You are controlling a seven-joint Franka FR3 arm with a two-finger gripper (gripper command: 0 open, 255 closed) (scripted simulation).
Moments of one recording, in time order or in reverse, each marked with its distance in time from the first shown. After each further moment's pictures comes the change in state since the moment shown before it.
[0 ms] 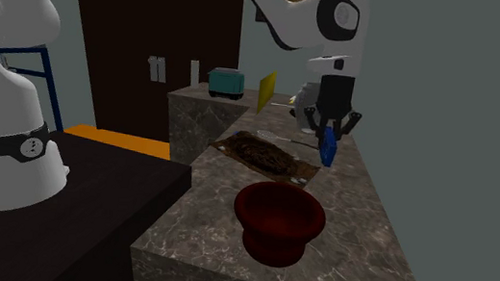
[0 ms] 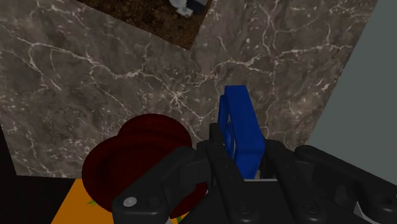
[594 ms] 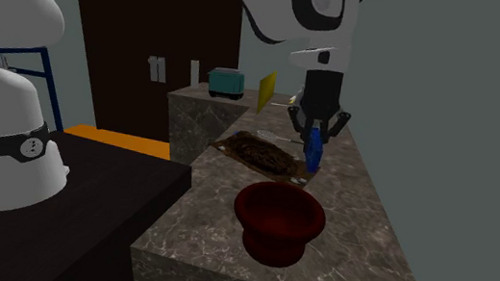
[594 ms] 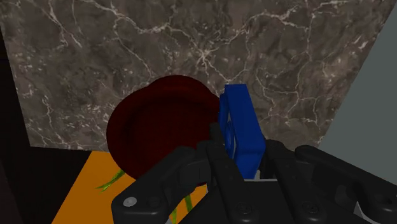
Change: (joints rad) arm -0.154 -0.206 0.028 -0.290 0.050 0.119 -0.065
